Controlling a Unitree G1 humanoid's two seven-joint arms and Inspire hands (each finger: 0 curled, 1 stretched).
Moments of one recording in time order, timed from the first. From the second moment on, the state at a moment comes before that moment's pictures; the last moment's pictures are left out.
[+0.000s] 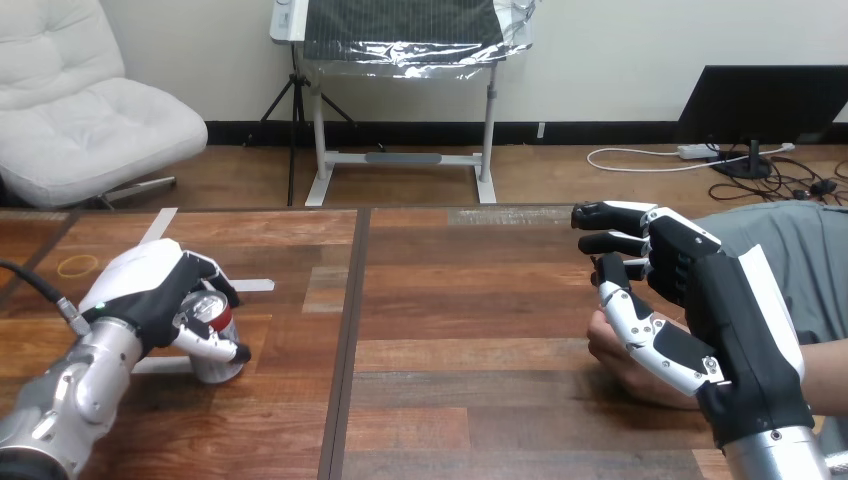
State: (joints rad) left arm -0.56 0.59 -0.30 1.06 0.56 -0.33 0.10; right arm 0.30 -0.16 -0.05 -0.41 -0.11 -0.19 0.13
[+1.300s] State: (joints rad) left arm -0.48 0.57 -0.27 0.75 0.52 -0.34 0.10; right arm 0.30 -0.16 -0.05 -0.41 -0.11 -0.19 0.13
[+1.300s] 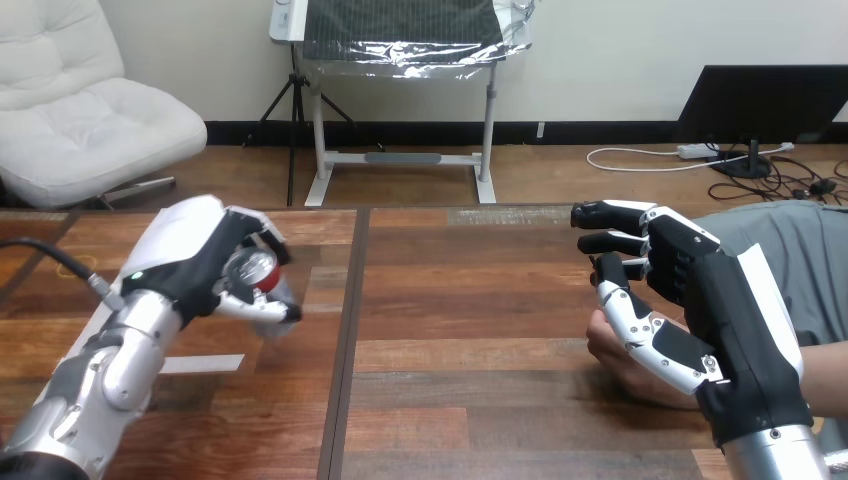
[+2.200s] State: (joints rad) left arm -0.39 0.51 -0.25 0.41 0.52 -0.25 -0.02; right arm 0.30 -0.17 -0.05 -0.41 -0.12 -0.13 0.13
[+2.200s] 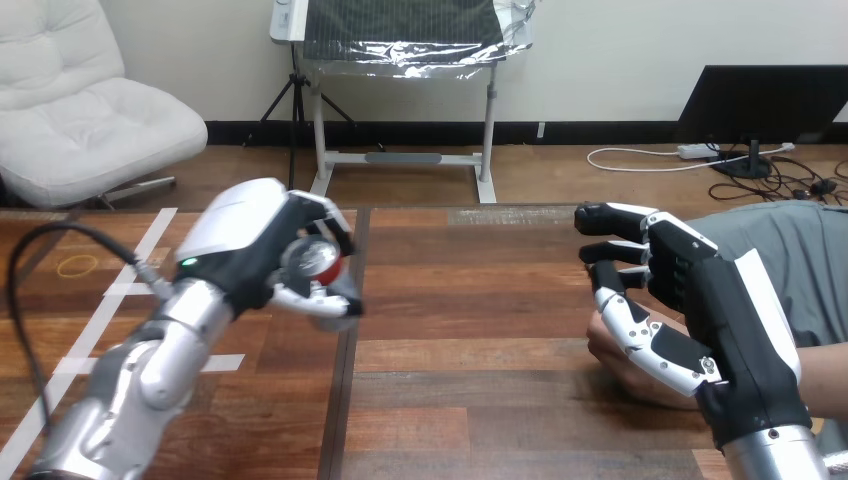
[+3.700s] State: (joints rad) left arm -0.41 0.37 -0.25 0.19 0.52 -0.17 -0.07; right arm 0.02 -0.77 -0.11 -0.26 -0.56 0.15 0.48
